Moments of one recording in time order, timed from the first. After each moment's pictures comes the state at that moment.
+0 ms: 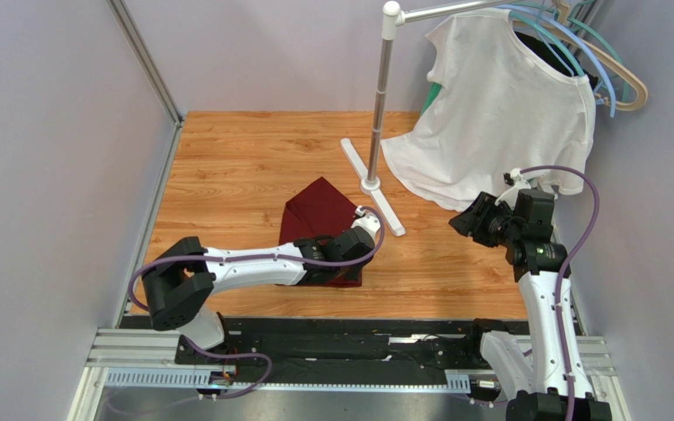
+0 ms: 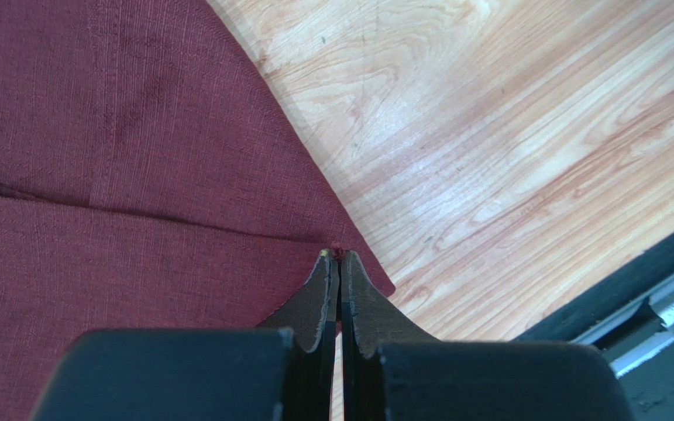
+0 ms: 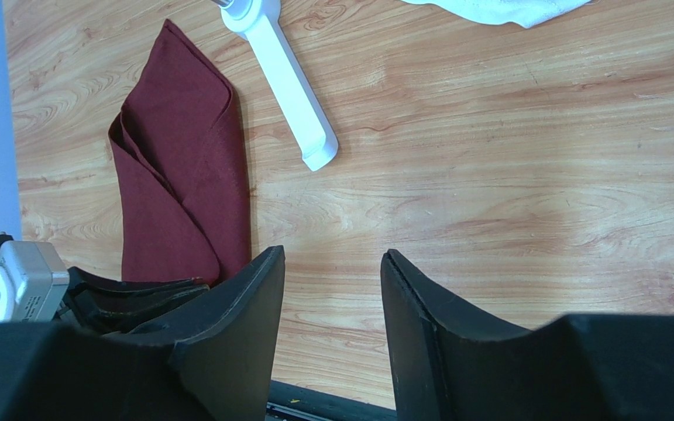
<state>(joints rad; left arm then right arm) -1.13 1.58 0.97 -0.24 -0.29 -0.44 -0.11 0.82 0.81 -0.66 -0.40 0.38</state>
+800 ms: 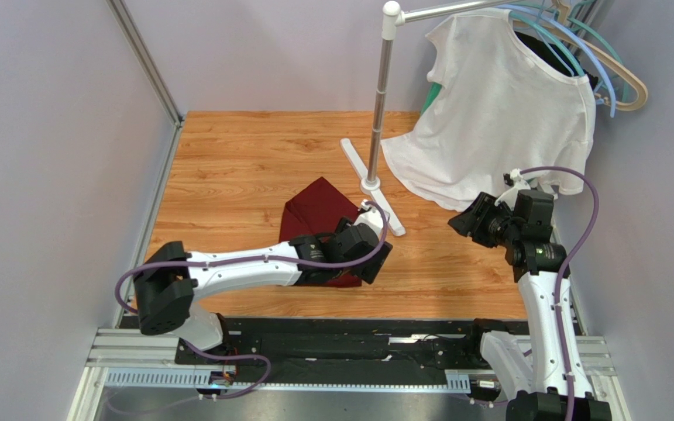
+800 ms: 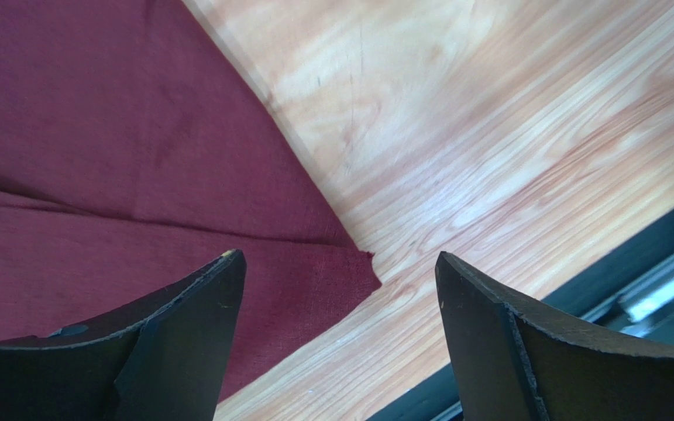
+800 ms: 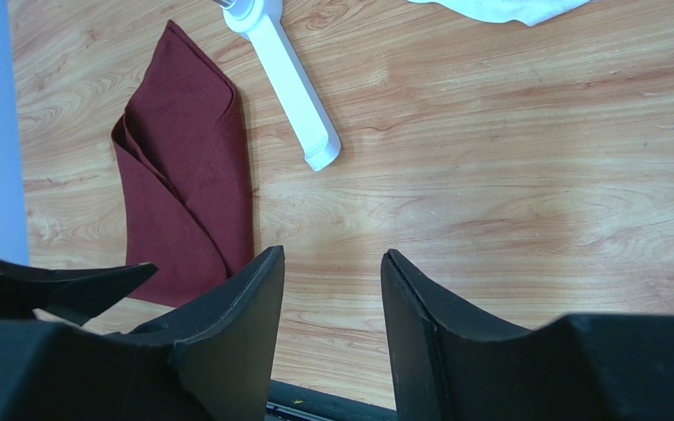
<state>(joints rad) -1.18 1.55 1.05 -0.33 -0.37 -0.40 -0.11 0.82 0.81 -0.66 -0.40 0.38</state>
